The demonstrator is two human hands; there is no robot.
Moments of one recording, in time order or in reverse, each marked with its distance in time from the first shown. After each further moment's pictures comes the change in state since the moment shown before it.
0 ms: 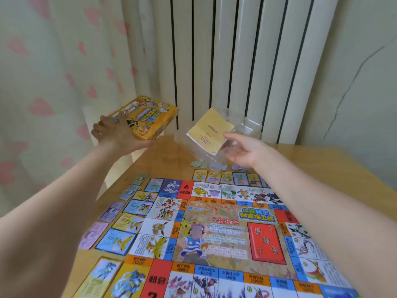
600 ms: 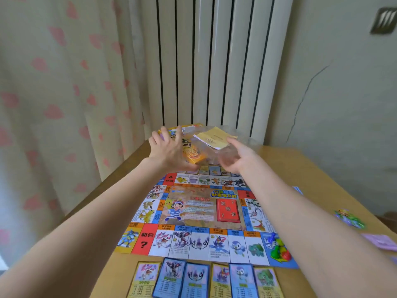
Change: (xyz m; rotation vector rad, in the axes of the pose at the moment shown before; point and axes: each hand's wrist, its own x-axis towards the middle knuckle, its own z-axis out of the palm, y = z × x) left_hand -0.158 0.091 -0.038 0.181 -0.028 0.507; right_hand -0.122 0.004 -0.024 0.154 0.304 -0.026
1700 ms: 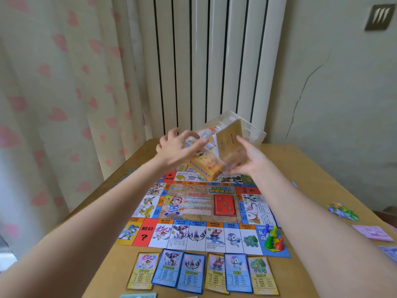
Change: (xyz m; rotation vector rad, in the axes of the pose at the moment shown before) left_hand -0.026 0.015 -0.024 -0.704 -0.055 0.029; right_hand -0.005 -0.007 -0.035 -0.115 -0.098 -0.063
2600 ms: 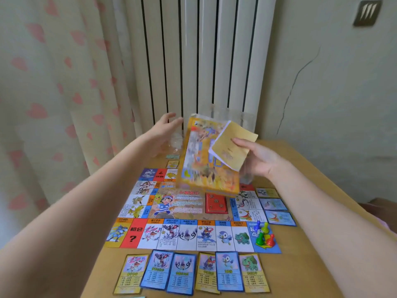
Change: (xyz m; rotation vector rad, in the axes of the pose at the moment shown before) left_hand 0.031 0.013 -0.014 -0.677 -0.058 -0.244; right_hand -0.003 -0.021 -0.041 -0.249 -0.285 -0.068
